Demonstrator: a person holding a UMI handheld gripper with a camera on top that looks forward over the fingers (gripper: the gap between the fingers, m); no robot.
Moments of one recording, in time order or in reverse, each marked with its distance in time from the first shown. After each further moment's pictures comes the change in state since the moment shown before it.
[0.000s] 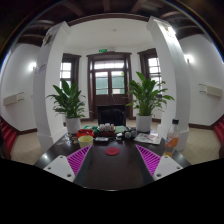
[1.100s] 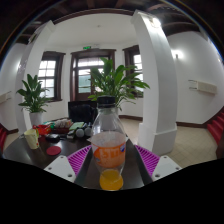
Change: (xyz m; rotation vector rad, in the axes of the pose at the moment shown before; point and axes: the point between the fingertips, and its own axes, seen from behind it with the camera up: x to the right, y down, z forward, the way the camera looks) arm 0.282 0.058 0.145 -0.002 0.133 0.009
